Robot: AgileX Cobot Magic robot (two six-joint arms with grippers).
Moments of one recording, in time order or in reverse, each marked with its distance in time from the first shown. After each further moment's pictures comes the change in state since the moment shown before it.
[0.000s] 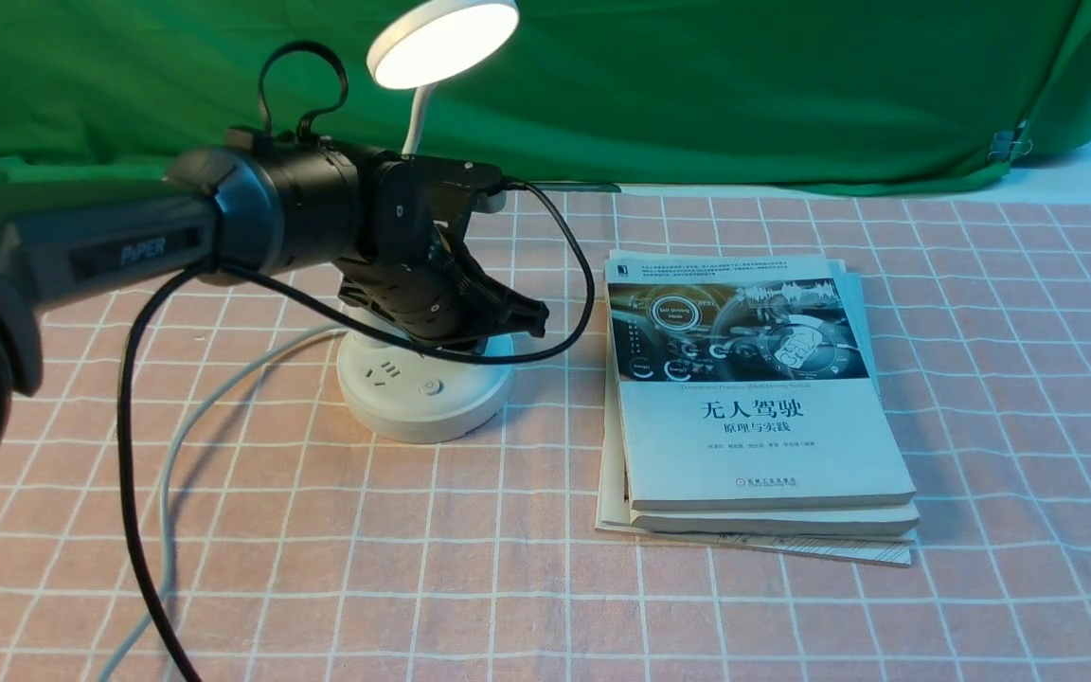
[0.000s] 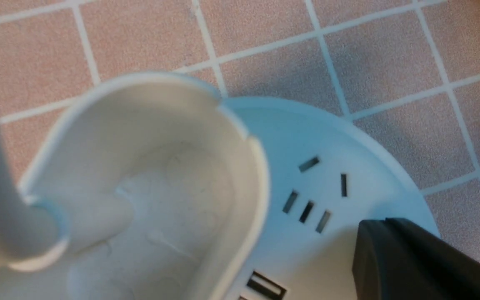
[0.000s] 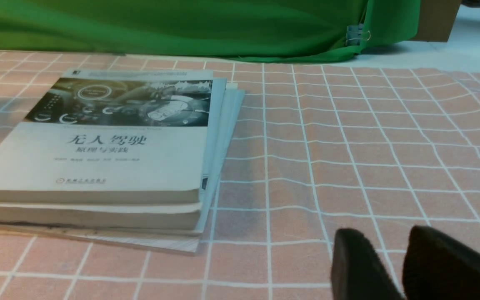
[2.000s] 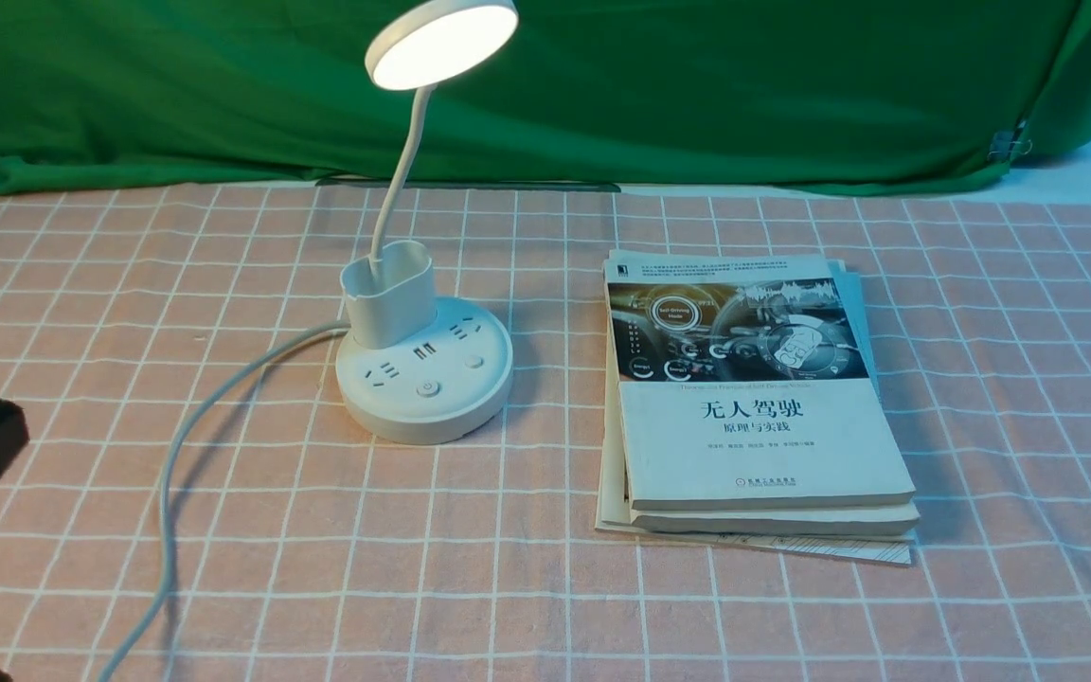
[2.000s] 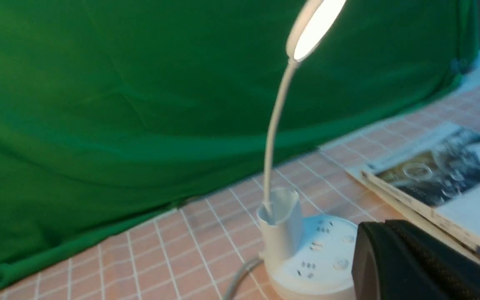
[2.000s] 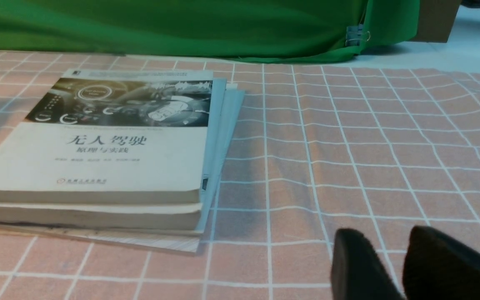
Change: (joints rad) right arm 0.000 0.000 0.000 0.000 0.000 0.000; left arm 0.046 -1.826 1.174 0.274 -0.382 0.075
